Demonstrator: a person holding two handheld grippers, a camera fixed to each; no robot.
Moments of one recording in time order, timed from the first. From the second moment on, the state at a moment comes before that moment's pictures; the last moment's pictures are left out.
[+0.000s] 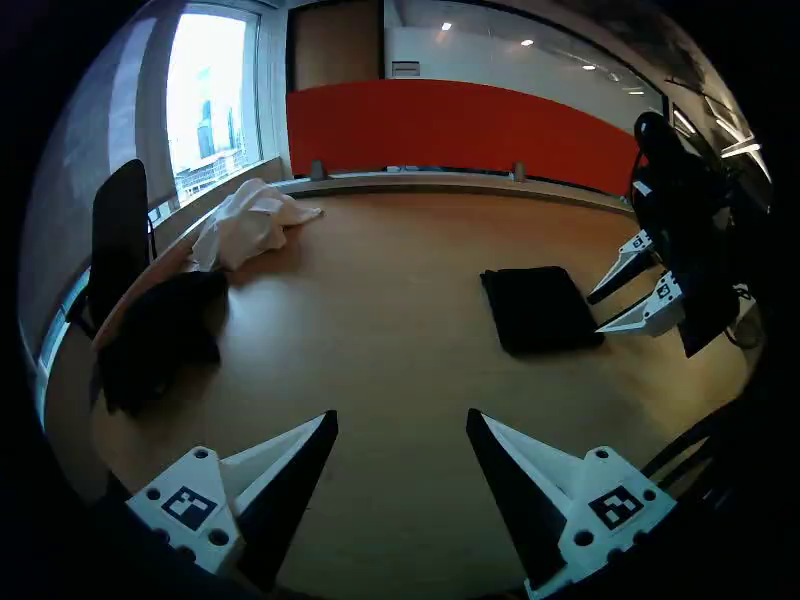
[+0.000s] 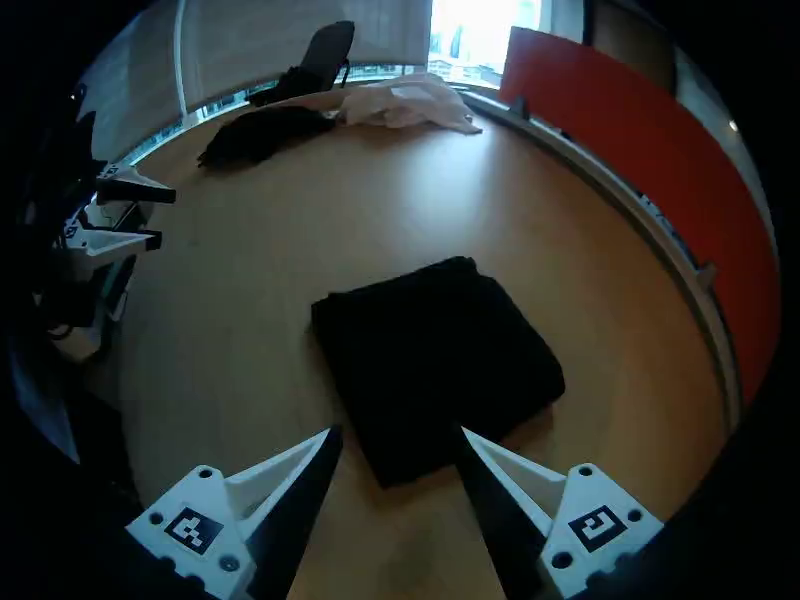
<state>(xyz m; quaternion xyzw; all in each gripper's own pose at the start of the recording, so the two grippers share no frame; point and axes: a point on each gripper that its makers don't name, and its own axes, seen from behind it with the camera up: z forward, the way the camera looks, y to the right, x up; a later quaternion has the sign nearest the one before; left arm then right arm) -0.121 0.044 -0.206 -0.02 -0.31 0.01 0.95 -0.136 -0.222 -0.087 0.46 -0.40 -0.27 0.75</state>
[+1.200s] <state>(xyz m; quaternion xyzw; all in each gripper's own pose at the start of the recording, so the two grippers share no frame) -0.121 0.044 -0.208 -0.02 -0.32 0.01 0.95 -0.166 -0.198 -0.104 0.42 -0.44 -0.24 0.76</state>
